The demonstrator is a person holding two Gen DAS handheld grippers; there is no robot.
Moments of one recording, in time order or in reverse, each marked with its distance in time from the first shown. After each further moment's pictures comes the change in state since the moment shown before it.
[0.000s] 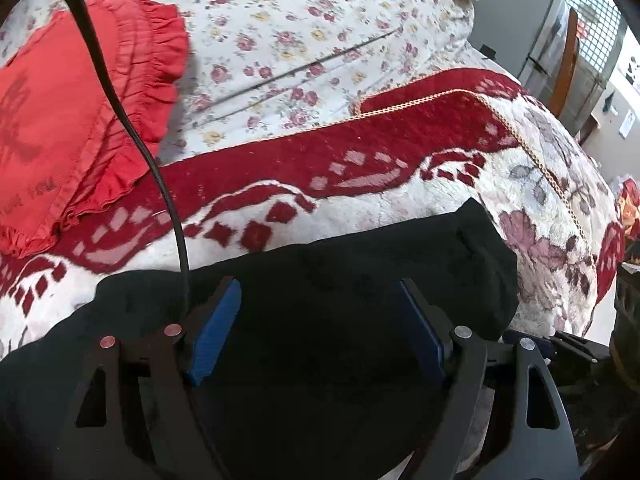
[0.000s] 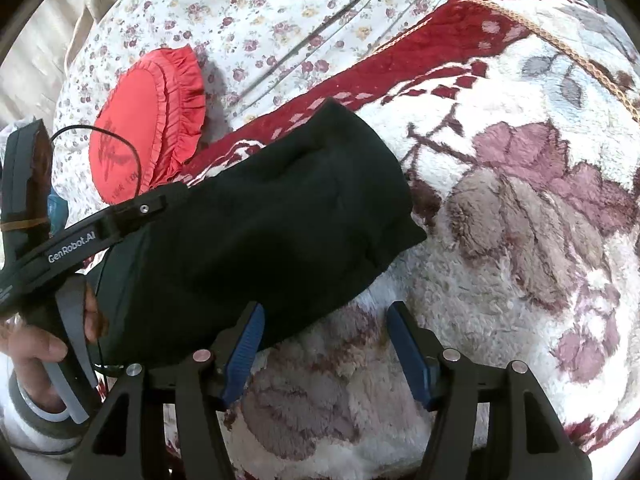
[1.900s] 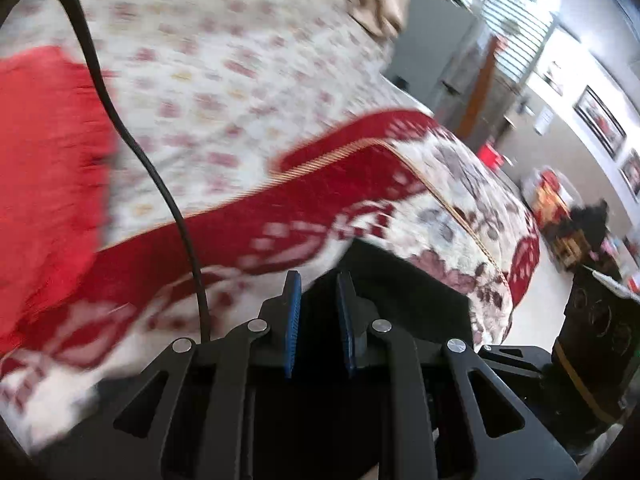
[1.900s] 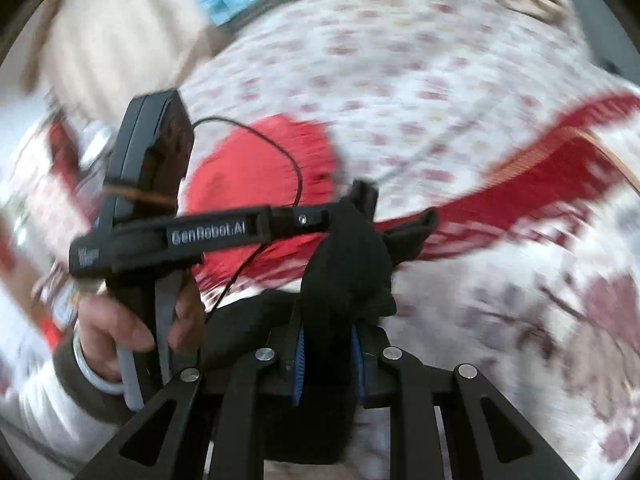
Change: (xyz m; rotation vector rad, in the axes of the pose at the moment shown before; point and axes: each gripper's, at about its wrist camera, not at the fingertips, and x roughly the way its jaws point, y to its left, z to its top) left arm -0.055 0.030 0.054 0.072 -0.086 -0.312; right arm -0.033 0.105 0.034 -0.245 -0.287 0.258
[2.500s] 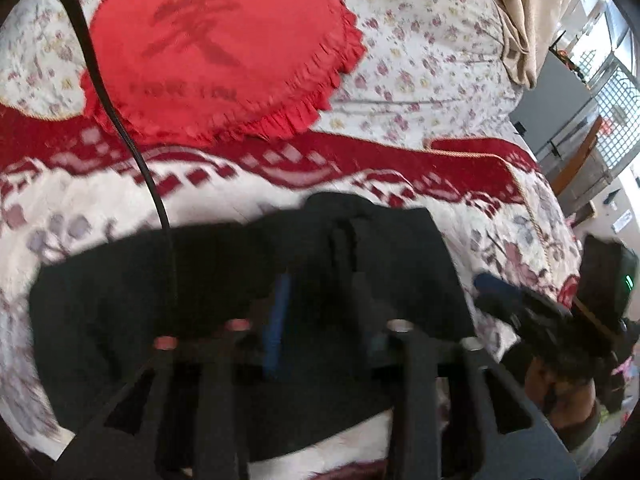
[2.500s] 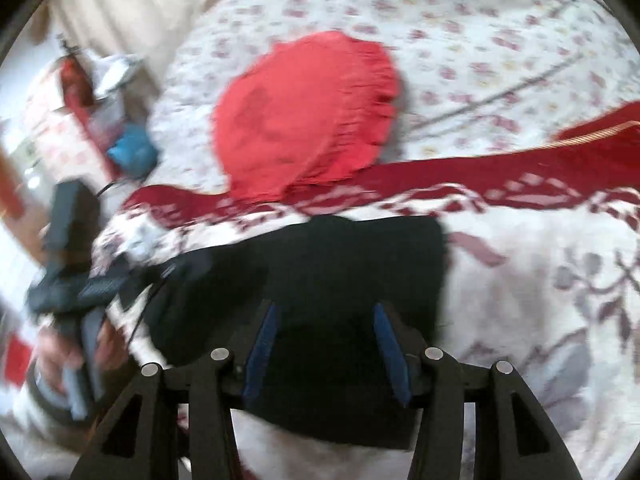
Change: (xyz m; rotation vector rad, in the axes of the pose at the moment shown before) left arm -0.102 0.086 -0.138 -0.377 0.020 0.234; right arm 0.069 0.034 -0.011 -0.042 0.232 0.009
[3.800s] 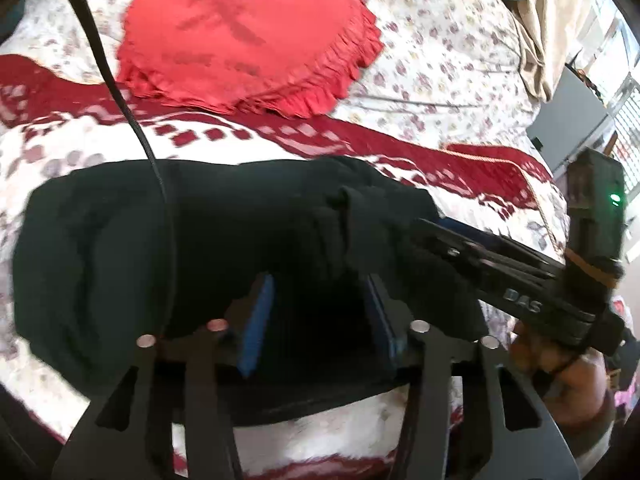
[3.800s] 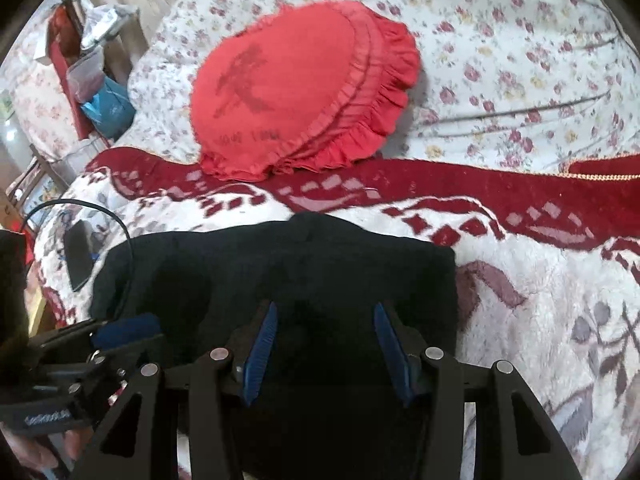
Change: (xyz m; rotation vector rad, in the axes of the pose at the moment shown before) left arm -0.002 -0.006 -0.047 -0.083 -0.086 0.098; right arm 0.047 0.037 0.012 -0.137 0.062 -0.107
